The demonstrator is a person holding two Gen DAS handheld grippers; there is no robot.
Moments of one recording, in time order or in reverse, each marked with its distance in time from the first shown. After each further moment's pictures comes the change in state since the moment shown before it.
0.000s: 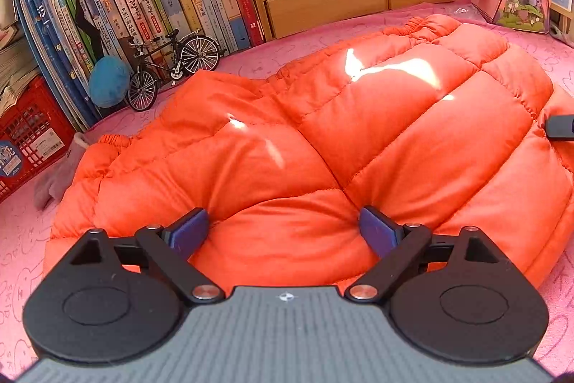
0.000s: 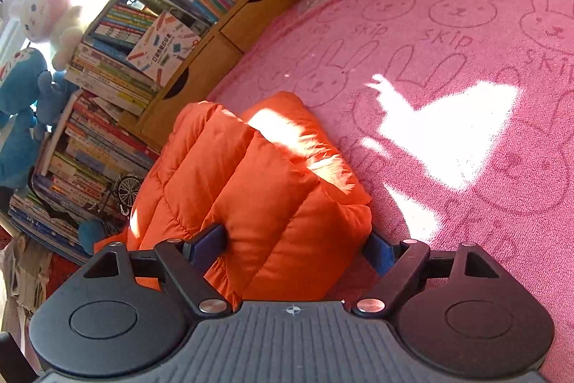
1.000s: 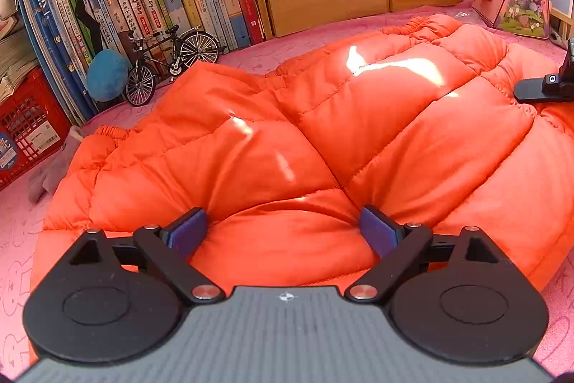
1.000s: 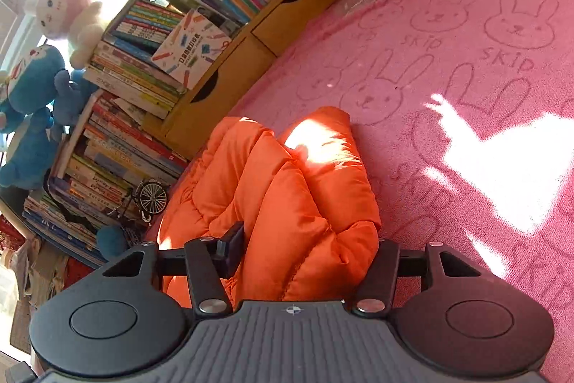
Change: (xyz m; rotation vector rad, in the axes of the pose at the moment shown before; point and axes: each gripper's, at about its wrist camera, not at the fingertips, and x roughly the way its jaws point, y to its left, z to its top) left arm 0.002 0.003 -0.001 -0.019 -0.005 -0.017; right arm 0.019 0.034 0.014 -0.097 -0.003 0.058
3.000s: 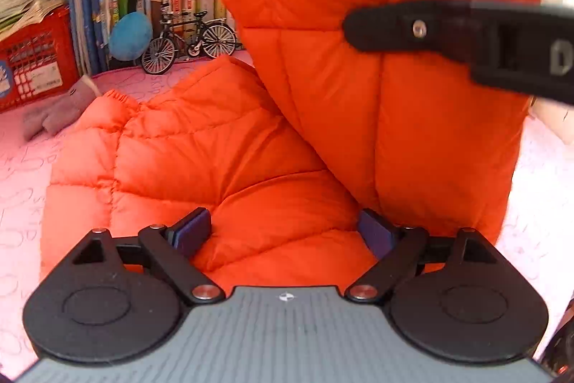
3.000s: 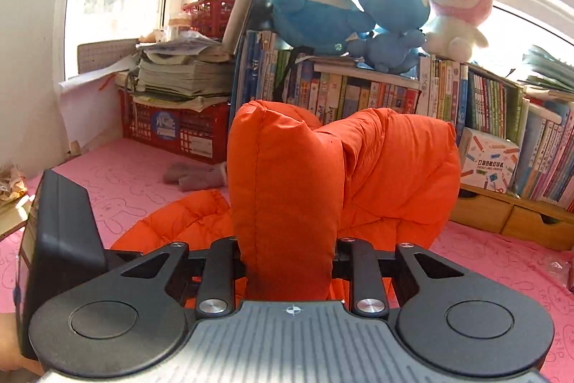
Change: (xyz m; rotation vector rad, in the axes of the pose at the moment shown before) left arm -0.064 0.086 -0.052 -0.343 -0.077 -0.247; right arm -0.042 0.225 -0.100 -1.136 -0.096 0.247
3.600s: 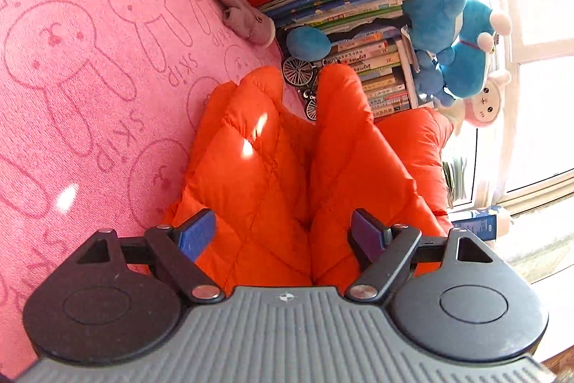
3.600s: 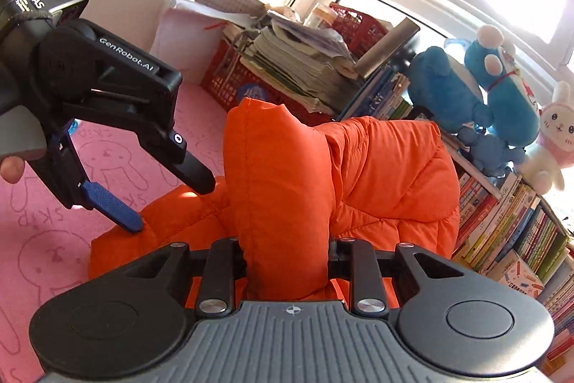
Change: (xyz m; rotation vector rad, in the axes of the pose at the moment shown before) left arm -0.073 0.167 -0.056 -0.932 -0.140 -0.298; right arm 0.010 0.128 -0.025 -0.522 -0.079 0.040
